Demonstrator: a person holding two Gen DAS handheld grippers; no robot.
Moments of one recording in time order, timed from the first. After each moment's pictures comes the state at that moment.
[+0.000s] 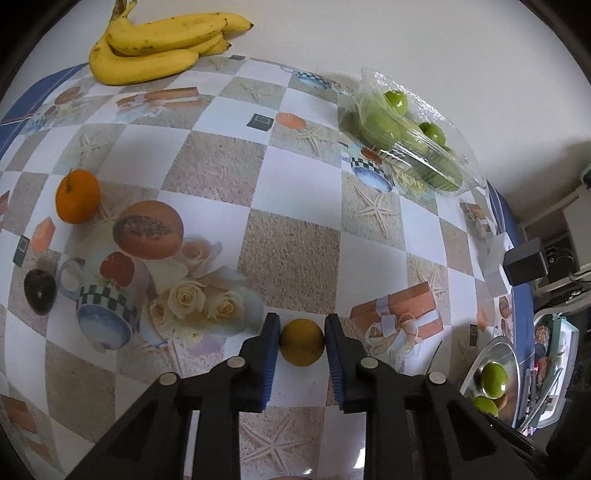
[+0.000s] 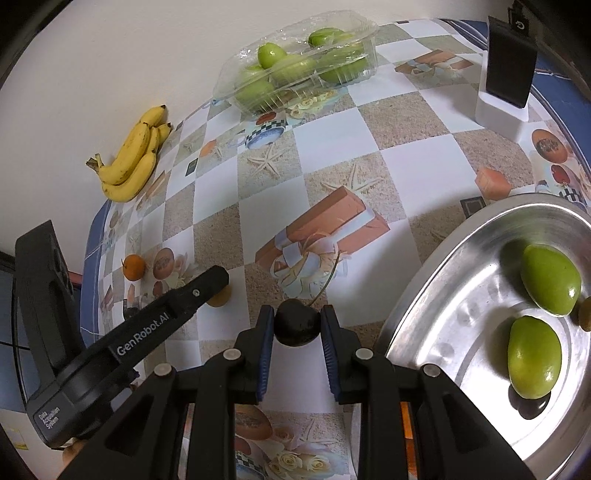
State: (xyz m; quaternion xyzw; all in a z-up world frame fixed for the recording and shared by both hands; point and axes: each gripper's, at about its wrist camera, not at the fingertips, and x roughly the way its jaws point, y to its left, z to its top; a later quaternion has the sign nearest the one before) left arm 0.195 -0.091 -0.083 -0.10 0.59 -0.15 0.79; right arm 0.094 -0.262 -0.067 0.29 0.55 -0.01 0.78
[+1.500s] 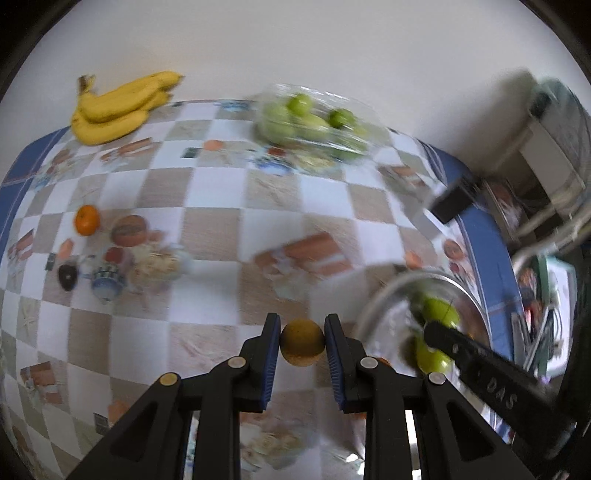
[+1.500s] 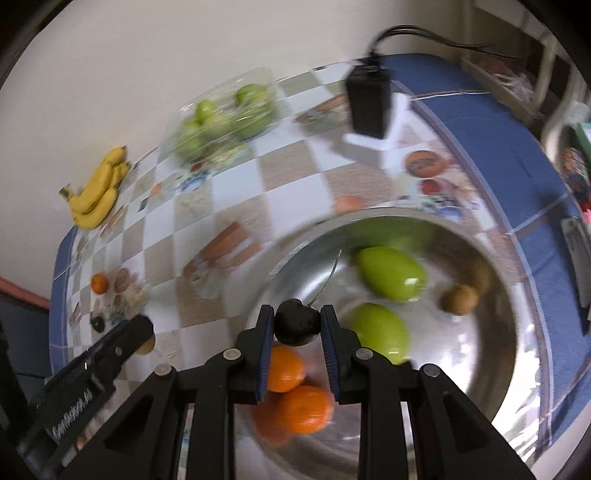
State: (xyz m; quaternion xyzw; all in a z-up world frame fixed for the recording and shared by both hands) left arm 0.107 -0.157 -0.009 -0.01 0.56 -0.20 0.81; right arm 0.026 -0.332 -0.021 0.25 0.52 -0.13 0.80
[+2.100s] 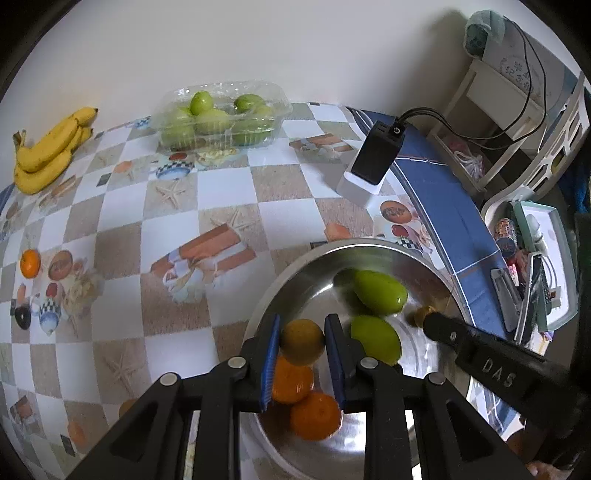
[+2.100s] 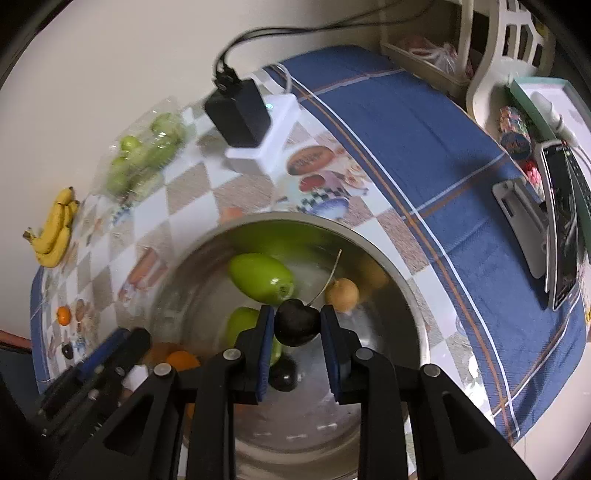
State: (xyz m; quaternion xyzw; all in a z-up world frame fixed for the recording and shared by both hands) left arm 0.079 -0.236 -0.018 0.04 0.54 -0.28 0.80; right arm -0.015 -0.394 -0.033 0.27 0.53 -0.21 0.77
